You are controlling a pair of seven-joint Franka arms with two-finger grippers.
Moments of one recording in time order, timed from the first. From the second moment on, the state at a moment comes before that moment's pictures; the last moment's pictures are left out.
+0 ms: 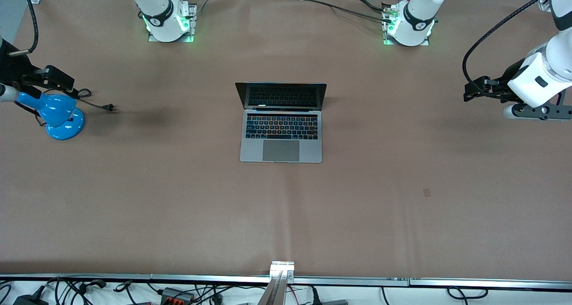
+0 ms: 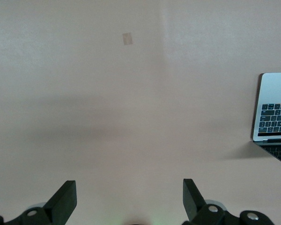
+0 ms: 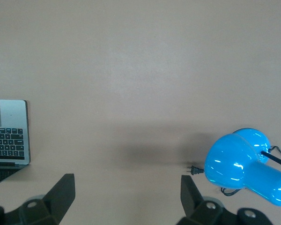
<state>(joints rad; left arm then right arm) 0.01 0.04 -0.04 -1.64 -0.03 1.53 -0.01 0.03 -0.06 -0.07 -1.74 0.02 1.71 -0.05</state>
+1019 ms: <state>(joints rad) 0.01 0.04 -0.04 -1.64 -0.03 1.48 -0.01 0.03 -0.06 -0.07 -1.74 0.01 1.71 -0.05</state>
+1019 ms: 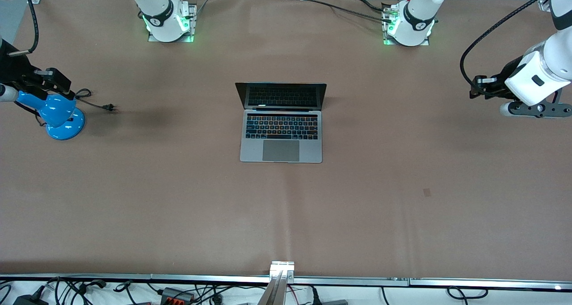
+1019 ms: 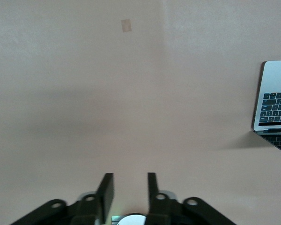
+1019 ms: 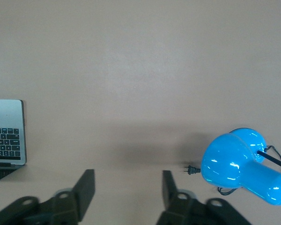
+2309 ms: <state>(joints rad) -0.02 0.07 -0.38 -1.80 -0.32 1.49 -0.06 0.23 0.02 -0.06 -1.85 0.30 1.53 -0.05</state>
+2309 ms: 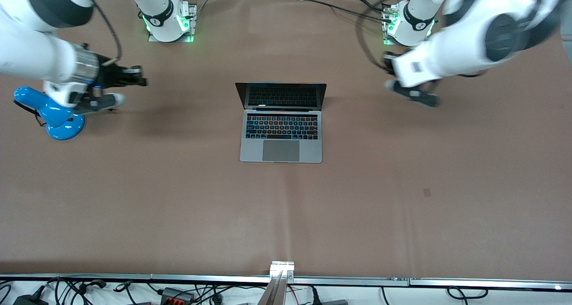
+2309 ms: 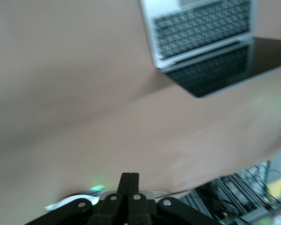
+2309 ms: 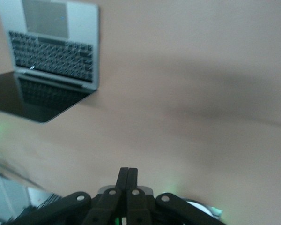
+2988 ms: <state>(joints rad) -0.09 0.22 -0.63 -2.02 -0.34 1.89 -0.21 0.59 0.10 -0.05 -1.99 0.42 1.67 0.03</state>
